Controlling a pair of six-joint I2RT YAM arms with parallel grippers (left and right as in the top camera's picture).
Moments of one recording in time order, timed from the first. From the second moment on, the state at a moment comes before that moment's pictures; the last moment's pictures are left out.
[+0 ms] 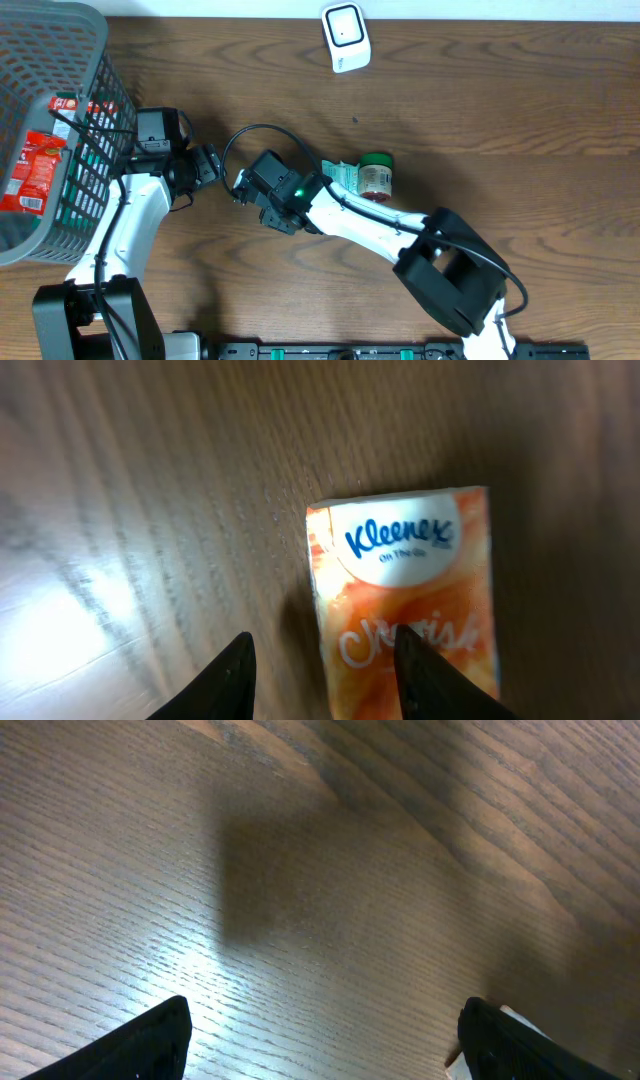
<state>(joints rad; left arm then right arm) 0.08 1.53 0.96 -0.60 0.05 -0.38 0.93 2.08 1.42 -0.48 0.02 -0.30</state>
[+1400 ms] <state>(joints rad) 0.07 1.53 0.96 -0.60 0.05 -0.38 0.93 2.09 1.38 -0.40 0.14 -0.23</state>
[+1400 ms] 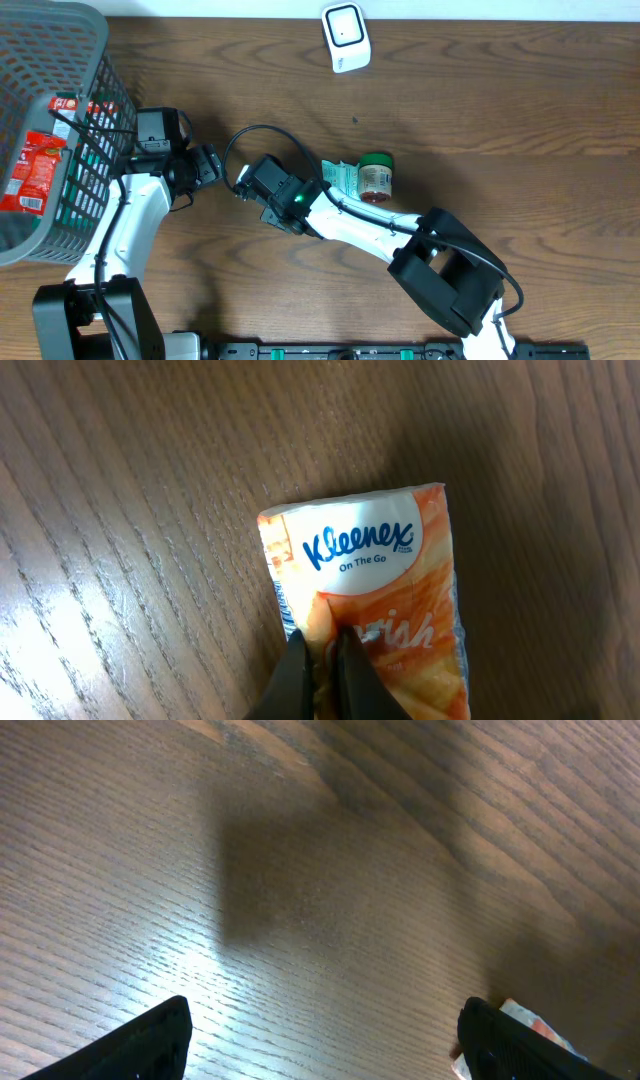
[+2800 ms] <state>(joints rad) 0.07 1.53 0.96 -0.59 0.05 -0.38 -0.14 1.60 0.90 -0.34 -0.93 0.16</state>
